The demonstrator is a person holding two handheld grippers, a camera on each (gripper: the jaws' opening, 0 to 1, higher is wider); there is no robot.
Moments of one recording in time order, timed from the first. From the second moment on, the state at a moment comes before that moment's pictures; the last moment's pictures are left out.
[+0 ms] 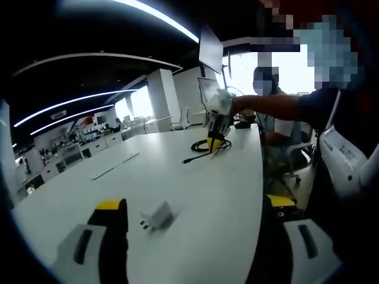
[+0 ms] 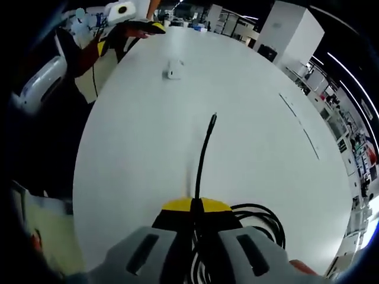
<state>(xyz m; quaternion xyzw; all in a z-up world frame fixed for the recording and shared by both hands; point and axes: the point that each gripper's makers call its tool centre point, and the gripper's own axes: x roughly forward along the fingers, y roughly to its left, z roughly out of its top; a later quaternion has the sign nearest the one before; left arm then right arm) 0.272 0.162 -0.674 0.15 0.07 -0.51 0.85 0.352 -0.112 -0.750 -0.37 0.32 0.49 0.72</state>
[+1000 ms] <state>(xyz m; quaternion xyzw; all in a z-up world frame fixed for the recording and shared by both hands) 0.273 0.167 -0.670 0.15 0.07 -0.51 0.84 0.336 -0.096 -0.756 -0.41 0.32 0.53 0.67</state>
